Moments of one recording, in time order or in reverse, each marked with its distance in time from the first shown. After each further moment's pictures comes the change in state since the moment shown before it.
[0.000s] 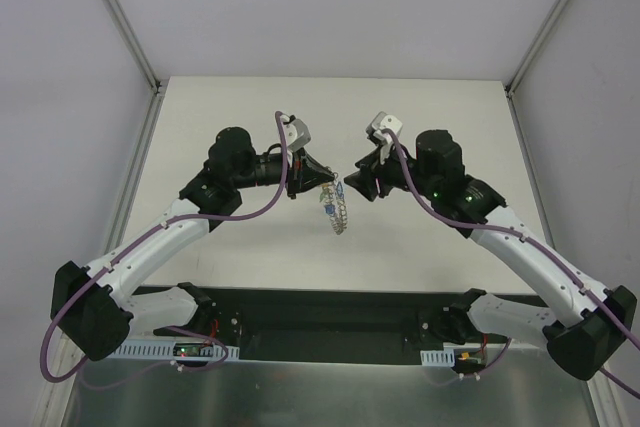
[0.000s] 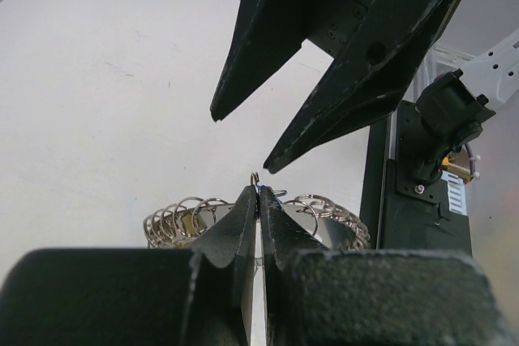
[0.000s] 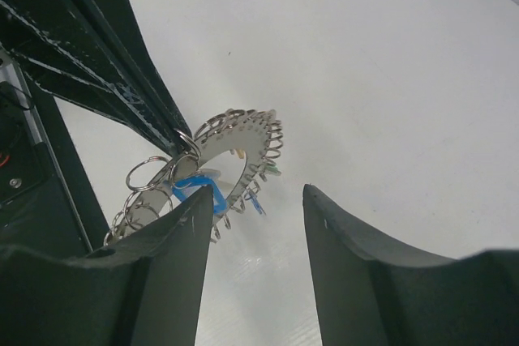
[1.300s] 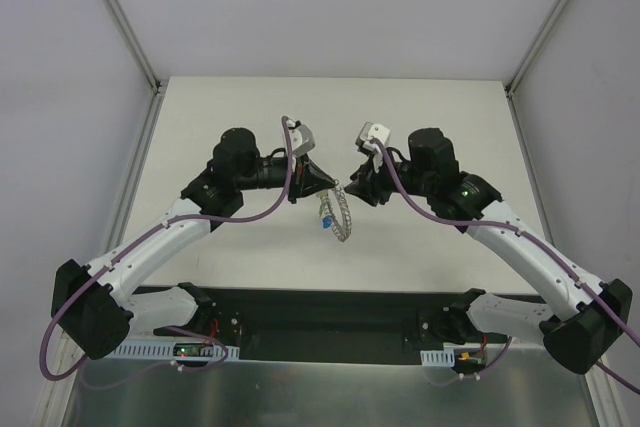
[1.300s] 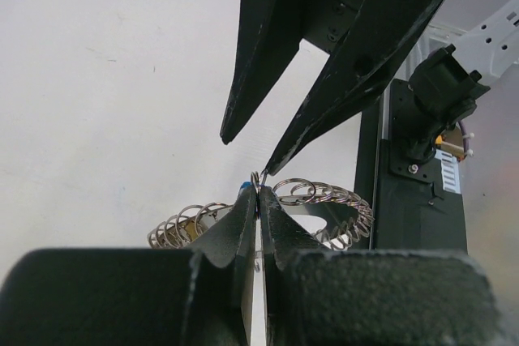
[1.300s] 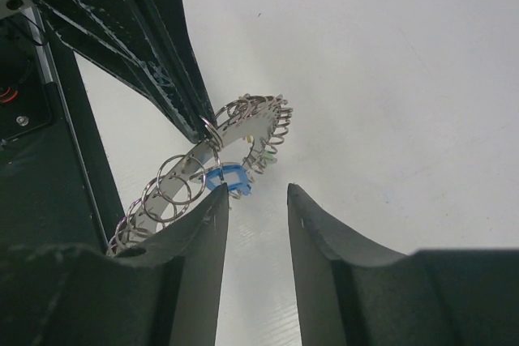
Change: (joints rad) left arm -0.012 0.005 0.006 -0.070 0.019 0.051; right arm 0.000 0.022 0.035 -0.122 -0.079 -0.126
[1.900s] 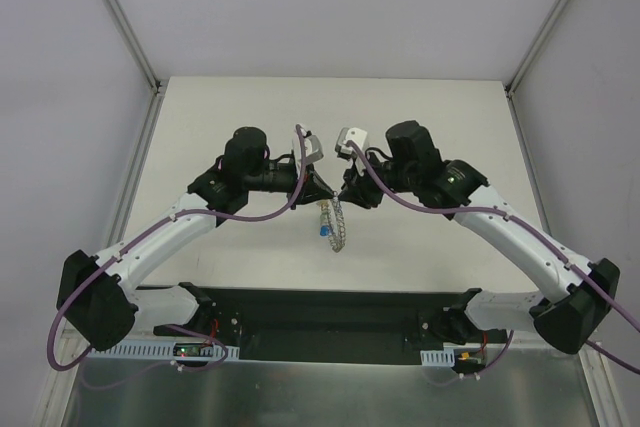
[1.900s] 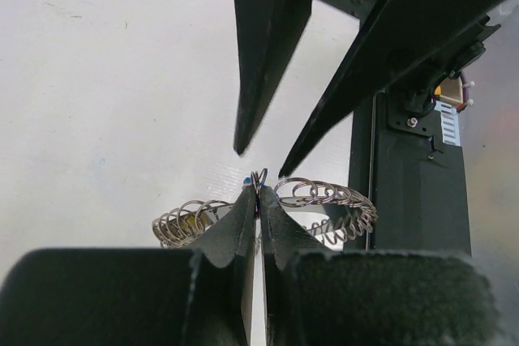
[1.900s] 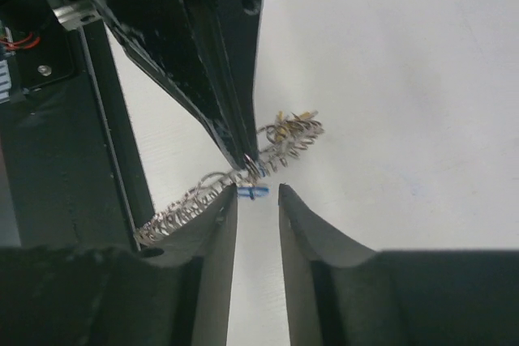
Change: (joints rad) left arm 0.000 0.052 0.020 -0.121 0.064 0.112; right arm 0.082 0.141 0.171 -0.216 0.000 -0.085
